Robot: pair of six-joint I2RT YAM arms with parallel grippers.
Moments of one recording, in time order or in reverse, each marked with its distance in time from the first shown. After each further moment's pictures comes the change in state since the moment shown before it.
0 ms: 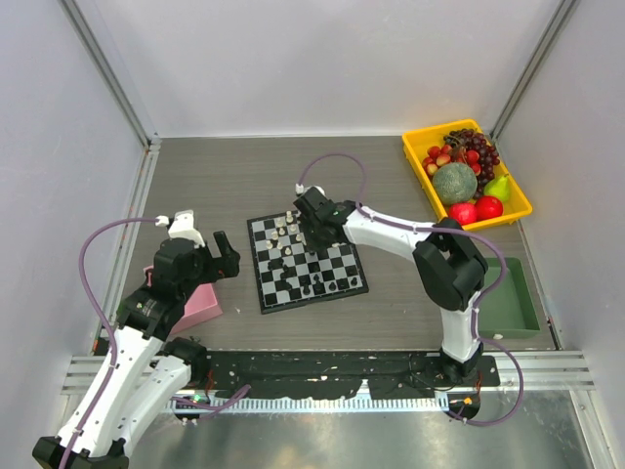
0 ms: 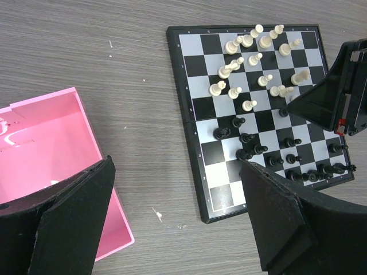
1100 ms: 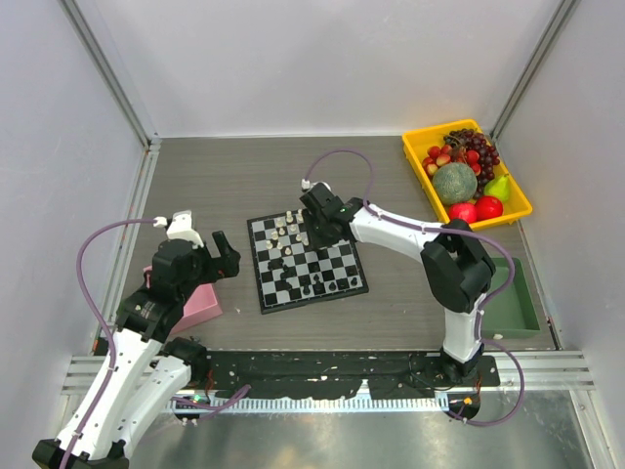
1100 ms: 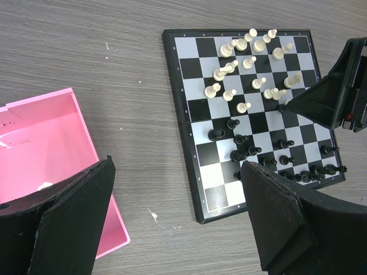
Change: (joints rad) left arm 0.000 -0.016 0.000 0.002 0.006 -0.017; right arm -0.026 -0.052 -0.031 0.007 -0.015 0.006
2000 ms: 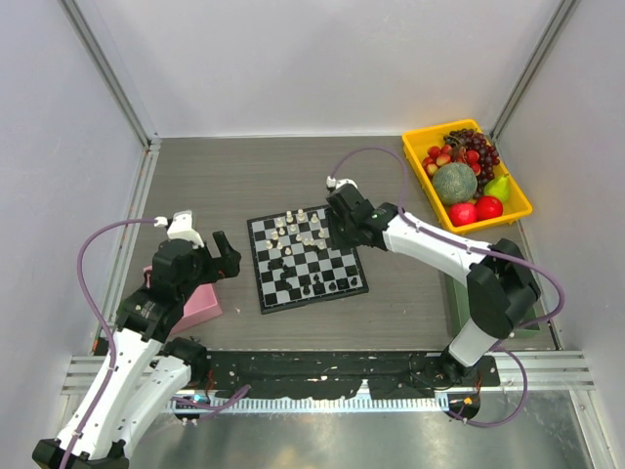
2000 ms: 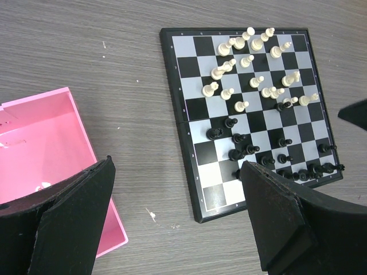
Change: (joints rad) left arm 0.000 0.003 0.000 0.000 0.009 -0.003; right arm -0.041 -0.282 -0.233 -0.025 0.056 -0.030
